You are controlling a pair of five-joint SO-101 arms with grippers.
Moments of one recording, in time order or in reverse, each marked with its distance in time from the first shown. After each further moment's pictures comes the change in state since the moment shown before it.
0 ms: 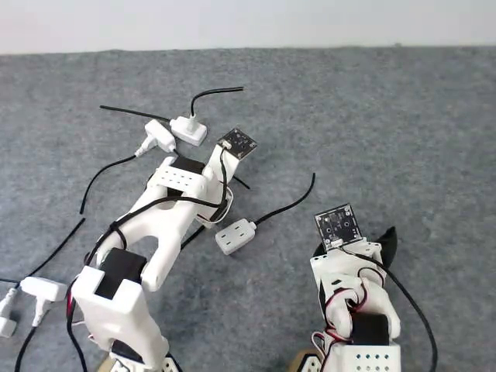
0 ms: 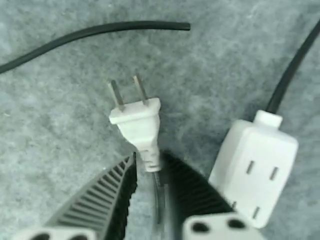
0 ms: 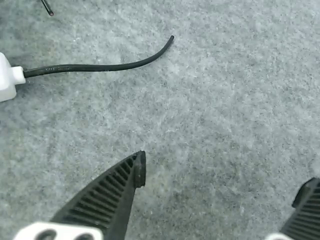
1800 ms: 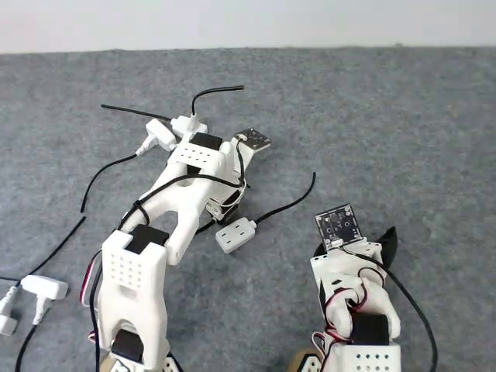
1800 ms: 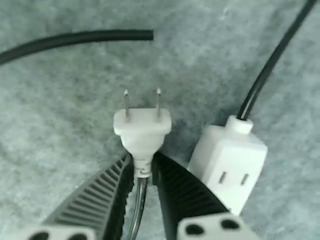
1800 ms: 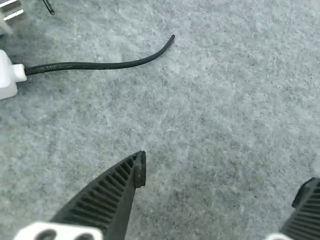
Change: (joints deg) left arm -0.2 20.9 -28.1 21.3 -1.4; right arm 0.1 0.0 0.0 0.0 0.0
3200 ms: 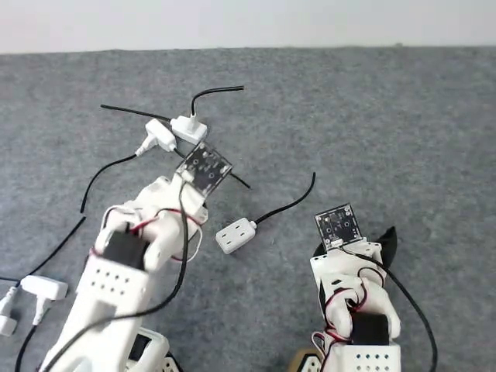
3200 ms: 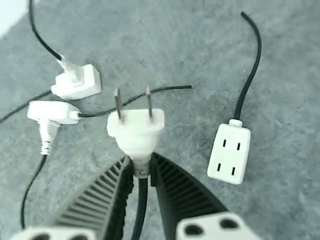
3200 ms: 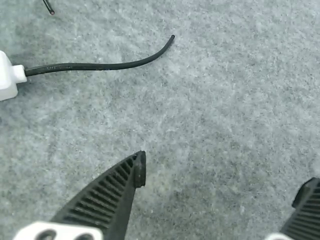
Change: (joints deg) left arm -0.7 -84.0 61.5 -26.1 -3.0; right arm -0.1 0.0 0.0 0.0 0.0
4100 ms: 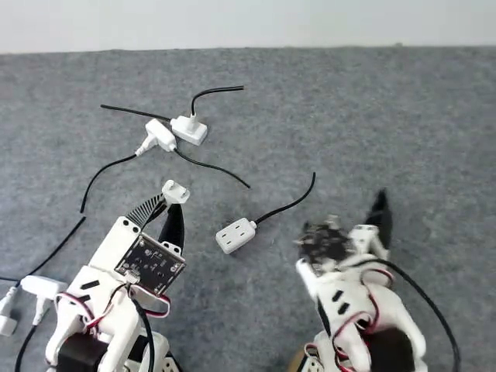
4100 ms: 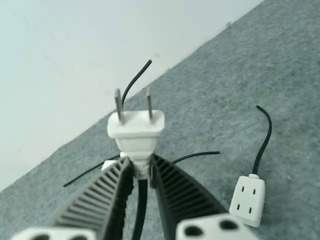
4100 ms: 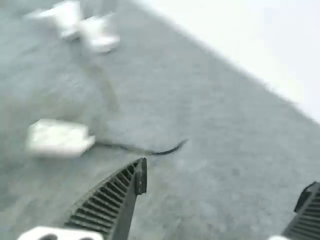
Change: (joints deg) left arm 0.0 -47.5 9.8 9.0 -1.2; right arm -16.8 11.6 -33.5 12.7 7.0
